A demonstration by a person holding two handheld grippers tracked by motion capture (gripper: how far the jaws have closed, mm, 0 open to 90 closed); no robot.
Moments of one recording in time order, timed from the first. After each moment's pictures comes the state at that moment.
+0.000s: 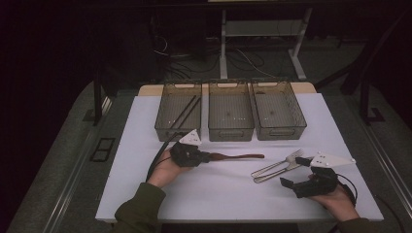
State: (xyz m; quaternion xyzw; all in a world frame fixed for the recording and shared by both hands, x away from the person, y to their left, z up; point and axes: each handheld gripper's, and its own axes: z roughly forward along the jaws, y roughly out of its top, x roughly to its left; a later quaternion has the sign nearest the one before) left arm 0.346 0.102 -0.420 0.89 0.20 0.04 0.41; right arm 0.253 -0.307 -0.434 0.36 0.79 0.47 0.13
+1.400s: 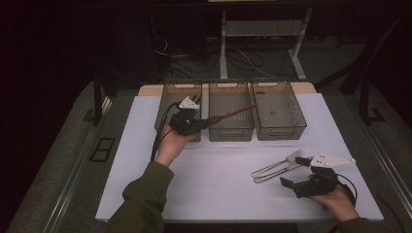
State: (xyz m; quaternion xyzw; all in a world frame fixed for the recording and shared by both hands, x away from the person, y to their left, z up) left arm 0.406 0.091 -0.362 0.84 0.34 0.12 0.41; right arm 0.254 -0.307 -0.434 0.37 0.79 0.47 0.13
